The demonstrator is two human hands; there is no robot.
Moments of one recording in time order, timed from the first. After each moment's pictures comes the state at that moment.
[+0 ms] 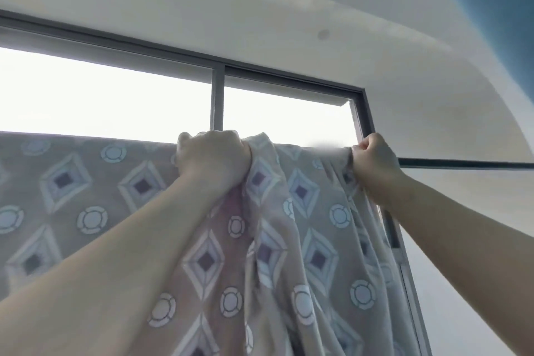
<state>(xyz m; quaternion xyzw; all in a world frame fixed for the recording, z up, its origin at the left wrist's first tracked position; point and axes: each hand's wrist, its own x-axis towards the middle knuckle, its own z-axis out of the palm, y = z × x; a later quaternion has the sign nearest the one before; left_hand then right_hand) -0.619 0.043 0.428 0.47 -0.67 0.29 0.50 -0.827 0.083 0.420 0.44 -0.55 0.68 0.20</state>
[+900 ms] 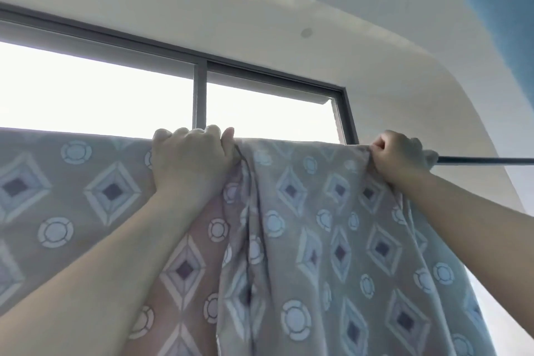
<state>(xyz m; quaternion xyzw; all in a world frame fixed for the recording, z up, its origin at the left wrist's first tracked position) -0.609 0.030 0.411 0.39 -0.62 0.39 0.56 -0.866 0.112 0.415 0.35 -0.68 0.53 0.36</state>
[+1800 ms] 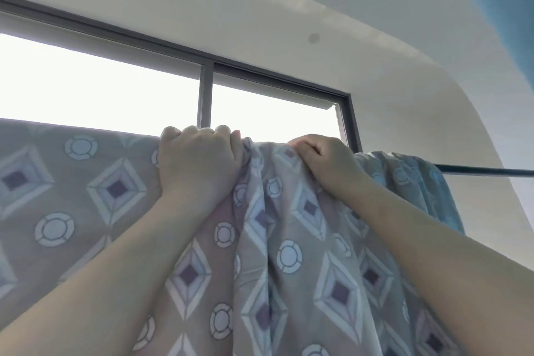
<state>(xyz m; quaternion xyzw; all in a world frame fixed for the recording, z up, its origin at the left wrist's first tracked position) -0.604 0.031 0.406 0.35 -0.61 0.39 0.60 -0.776 0.087 0.412 0.63 -0.46 0.54 0.31</state>
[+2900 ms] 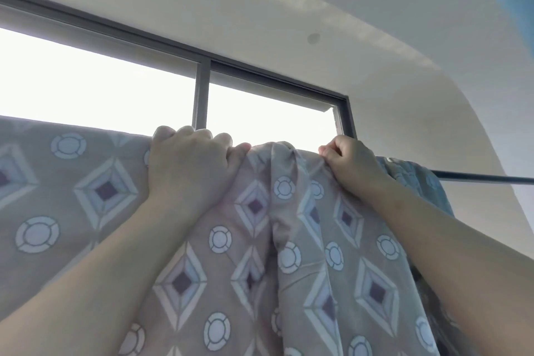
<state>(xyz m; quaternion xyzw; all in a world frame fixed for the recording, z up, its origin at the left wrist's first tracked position) -0.600 0.007 0.410 0.36 -0.64 0.42 0.53 -0.813 0.058 0.425 0.56 -0.54 0.55 0.30</state>
